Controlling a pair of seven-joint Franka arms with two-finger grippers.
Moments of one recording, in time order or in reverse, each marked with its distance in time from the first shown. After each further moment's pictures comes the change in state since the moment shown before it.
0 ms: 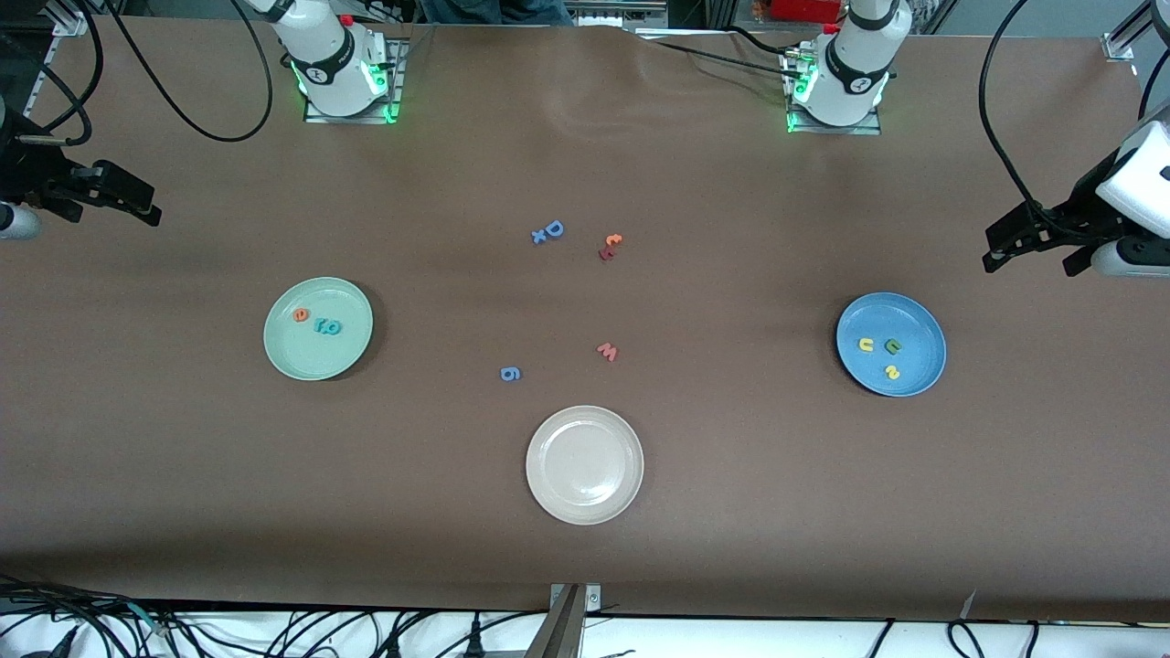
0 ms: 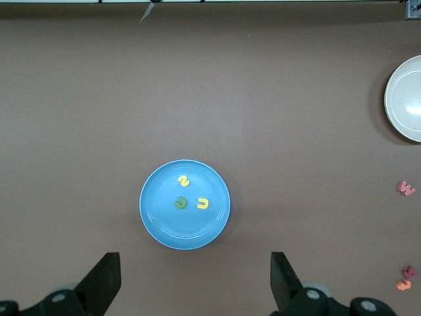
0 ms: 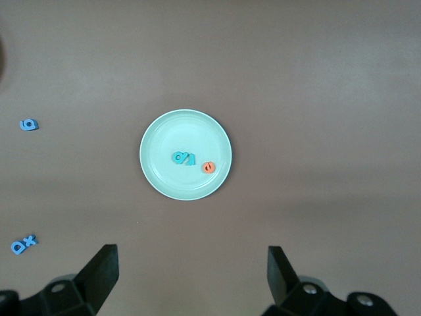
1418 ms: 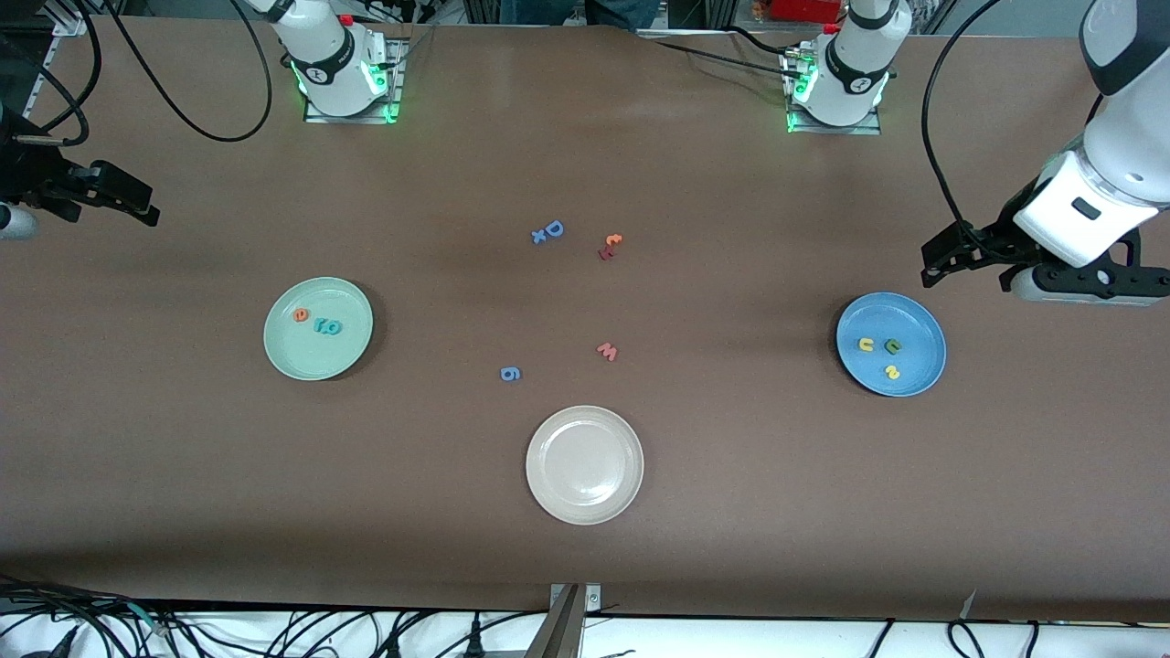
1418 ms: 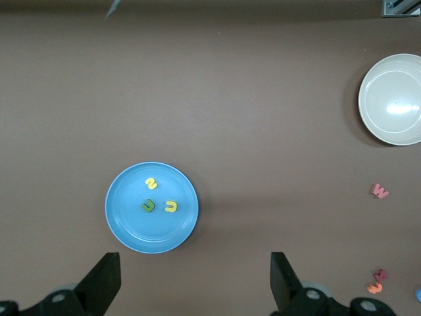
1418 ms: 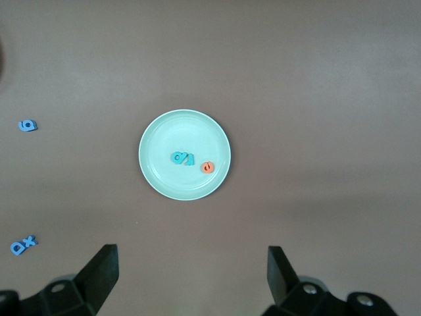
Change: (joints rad) left arm -0.035 0.073 -0.081 0.076 0.017 -0.020 -0.118; right arm -0.001 0.000 -0.003 0.000 0.000 0.000 0.000
